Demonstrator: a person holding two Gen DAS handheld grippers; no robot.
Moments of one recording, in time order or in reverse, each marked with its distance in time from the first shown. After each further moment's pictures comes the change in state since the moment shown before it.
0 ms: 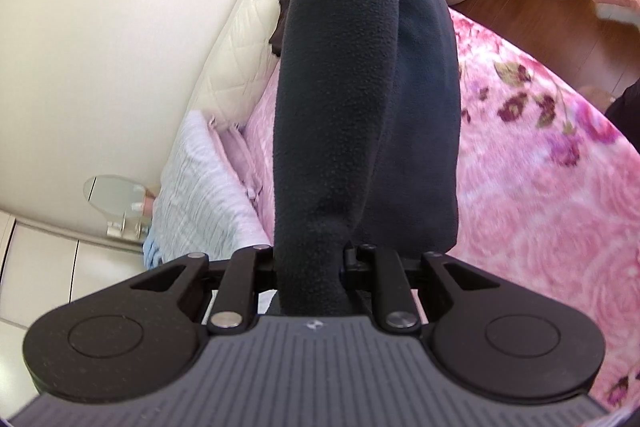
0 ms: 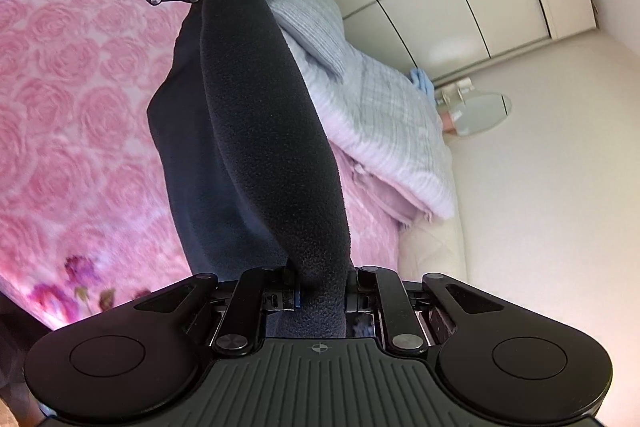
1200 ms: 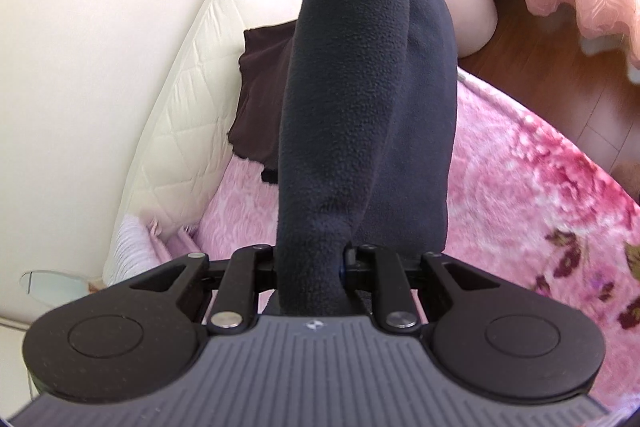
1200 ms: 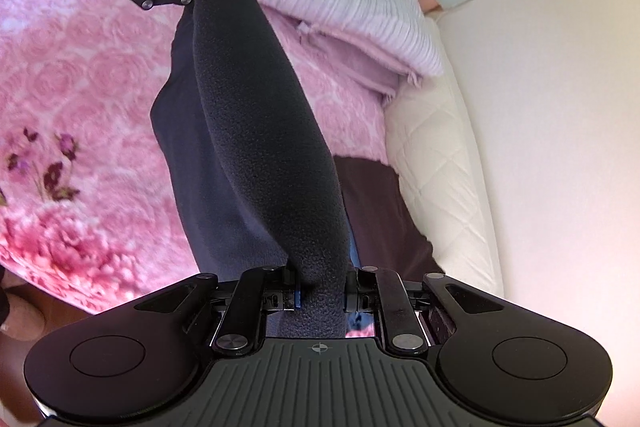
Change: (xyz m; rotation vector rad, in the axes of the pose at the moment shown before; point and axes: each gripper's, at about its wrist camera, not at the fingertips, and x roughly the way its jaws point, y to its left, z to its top) left arm 0.316 0.097 0.272 0.059 -0.102 -0.189; right arm 0.193 -0.239 -0.293 0.176 0.191 0.098
